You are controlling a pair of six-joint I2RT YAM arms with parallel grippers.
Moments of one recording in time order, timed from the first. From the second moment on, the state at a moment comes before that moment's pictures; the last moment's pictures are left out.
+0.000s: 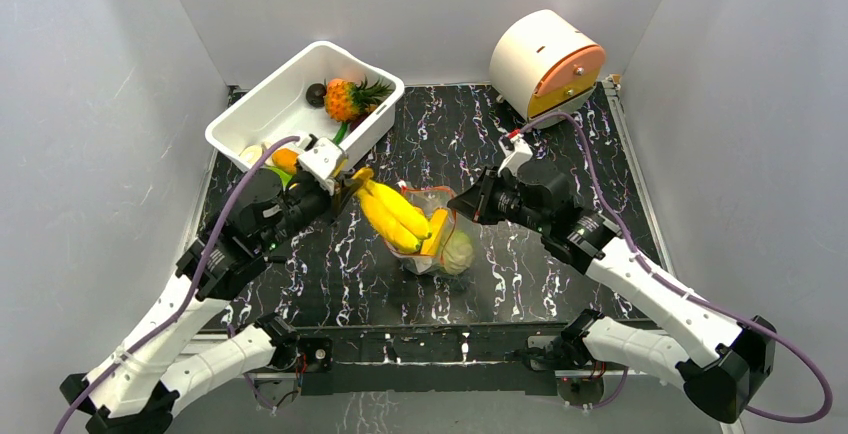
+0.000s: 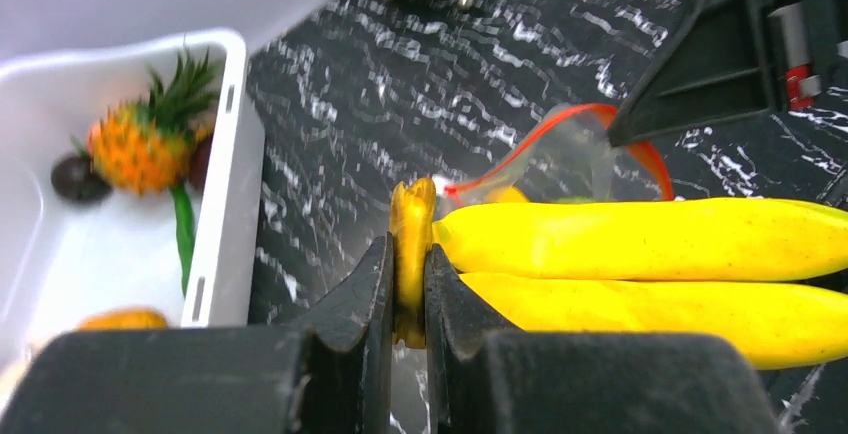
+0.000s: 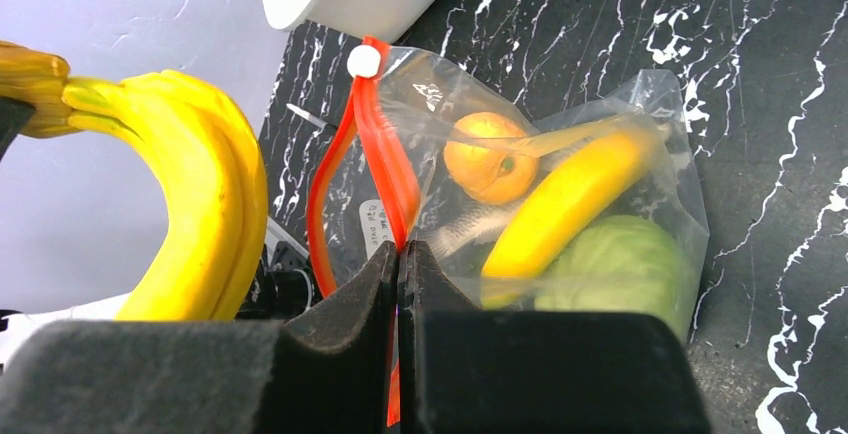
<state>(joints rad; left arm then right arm) -0.72 0.77 1.08 -0.56 -0.04 0.06 0.69 0.97 0.87 -0.27 -0.14 0.74</state>
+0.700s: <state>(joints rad) -0.72 0.89 1.01 -0.24 0.09 0.50 0.69 1.00 0.95 -0.30 -0.25 0.80</state>
